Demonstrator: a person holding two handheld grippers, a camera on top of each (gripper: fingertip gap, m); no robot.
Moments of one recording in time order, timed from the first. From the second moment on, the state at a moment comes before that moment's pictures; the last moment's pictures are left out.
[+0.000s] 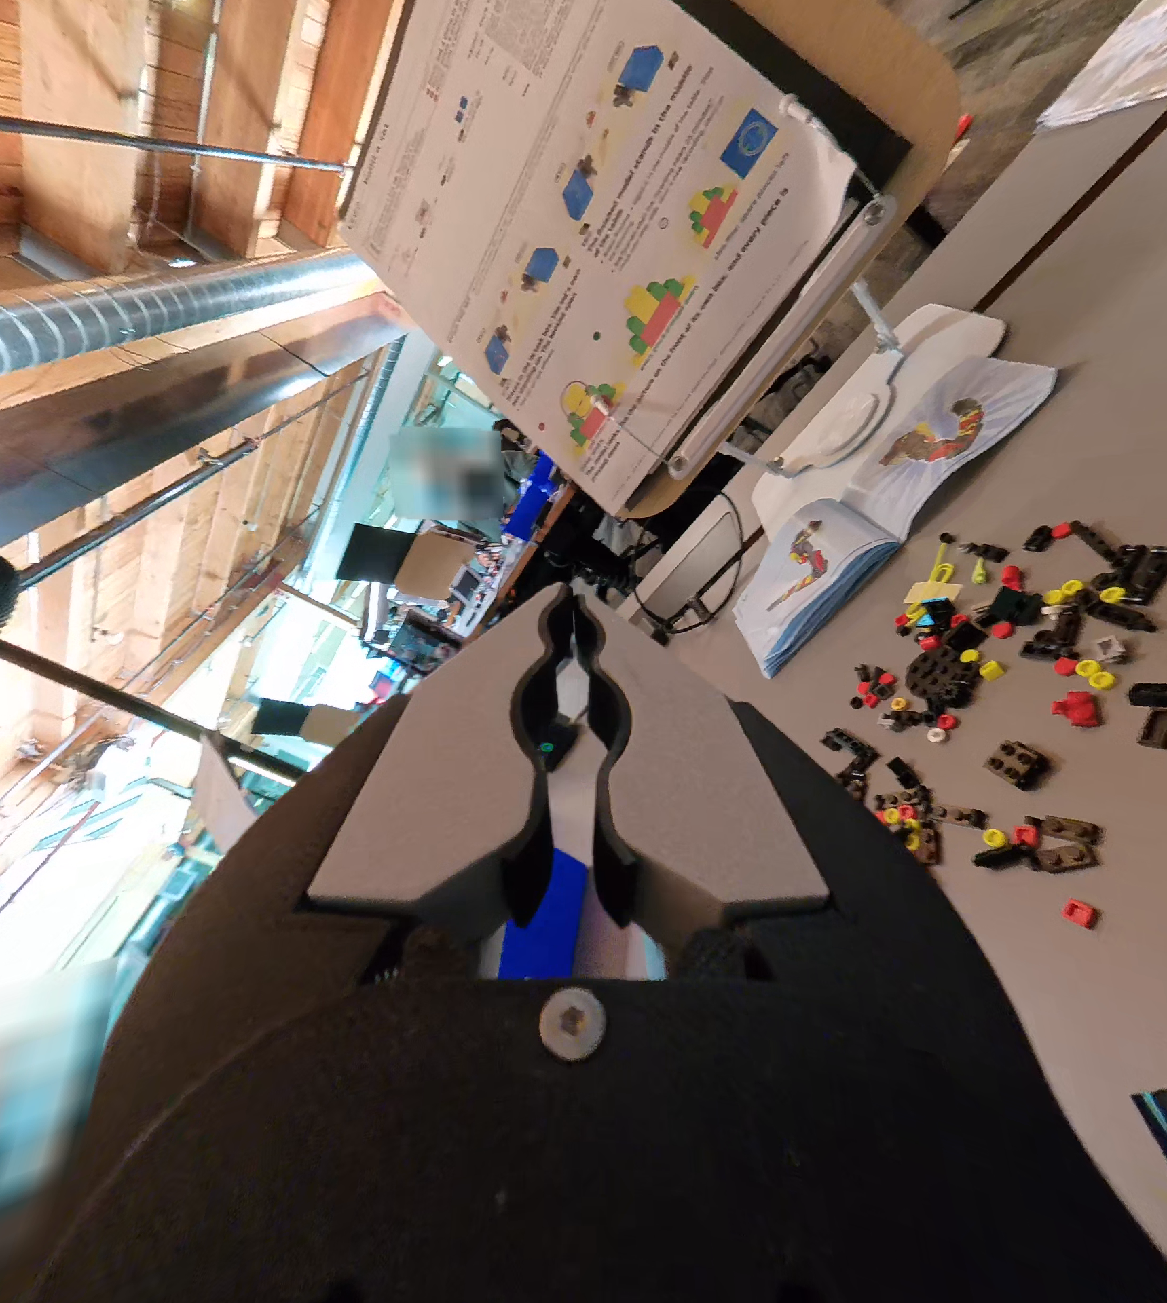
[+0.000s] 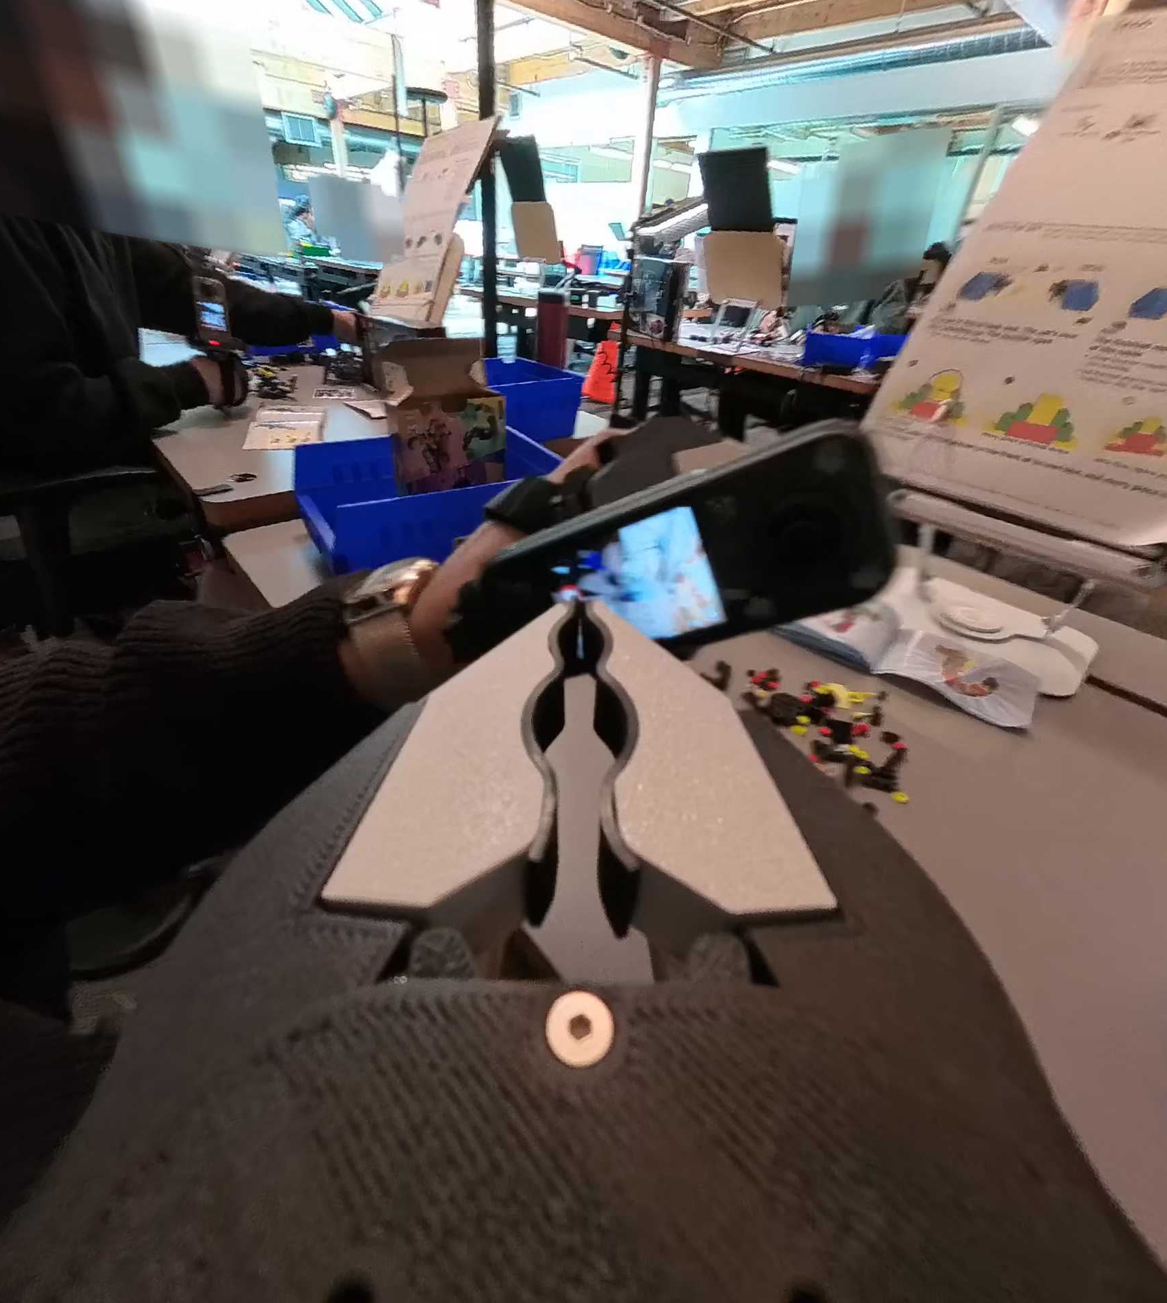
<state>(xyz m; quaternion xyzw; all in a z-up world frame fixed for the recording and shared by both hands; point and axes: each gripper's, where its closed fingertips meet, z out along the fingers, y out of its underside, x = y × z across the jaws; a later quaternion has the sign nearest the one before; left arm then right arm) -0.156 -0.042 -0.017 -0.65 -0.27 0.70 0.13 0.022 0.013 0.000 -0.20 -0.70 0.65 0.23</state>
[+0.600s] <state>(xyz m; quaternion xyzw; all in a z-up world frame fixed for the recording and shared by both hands) -0.106 -0.021 -0.130 -0.84 -0.20 0.19 0.46 -0.067 0.098 -0.156 -0.13 -0.84 0.50 0.14</state>
